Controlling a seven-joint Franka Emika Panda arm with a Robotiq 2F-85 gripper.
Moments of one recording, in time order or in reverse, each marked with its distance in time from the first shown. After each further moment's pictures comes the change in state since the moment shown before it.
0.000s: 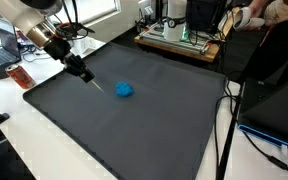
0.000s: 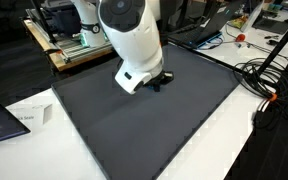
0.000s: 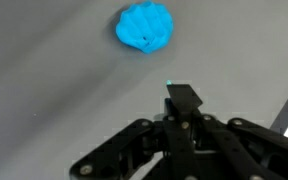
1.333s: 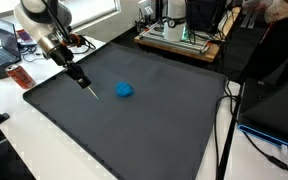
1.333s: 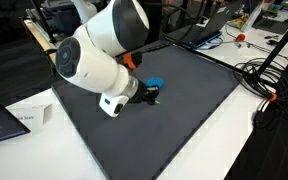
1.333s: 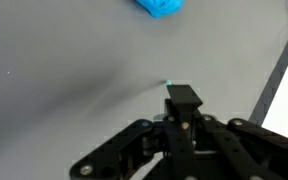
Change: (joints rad) arm -0.118 0.041 0.038 -0.104 0.199 0.162 -0.361
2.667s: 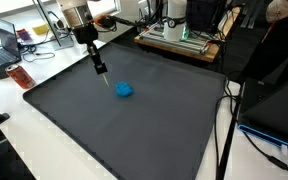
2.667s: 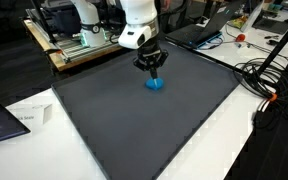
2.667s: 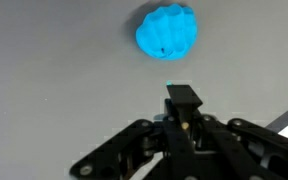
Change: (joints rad) arm 0.284 -0.494 -0.057 -0.621 -0.306 0.469 0.195
